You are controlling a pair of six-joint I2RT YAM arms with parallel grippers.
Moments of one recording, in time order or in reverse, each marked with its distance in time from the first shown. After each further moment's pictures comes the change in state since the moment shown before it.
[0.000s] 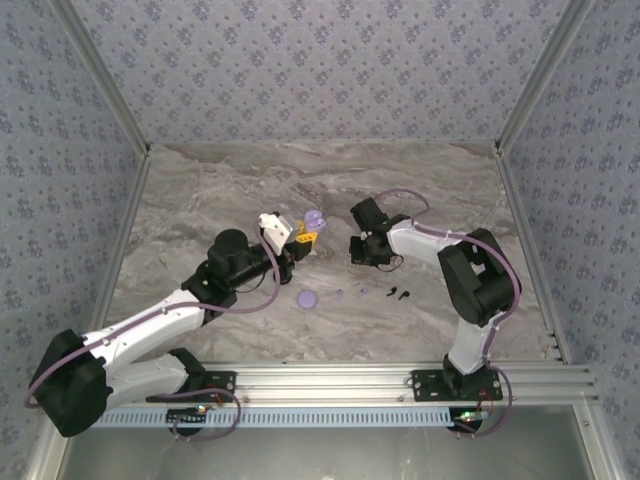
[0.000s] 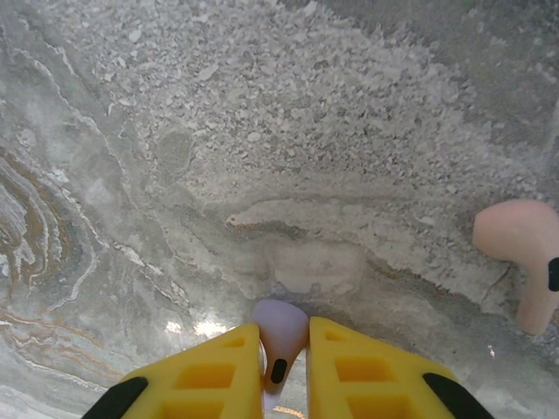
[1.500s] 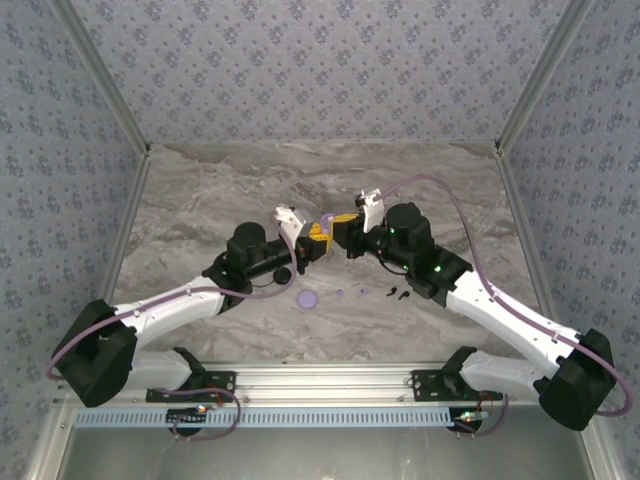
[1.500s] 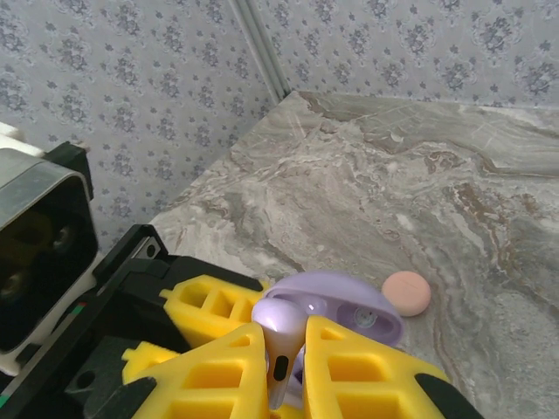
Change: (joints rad) left arm -0.007 0.193 0.044 0.123 0.114 -0.167; right arm 0.198 -0.705 -0.206 0.442 -0.085 -0.230
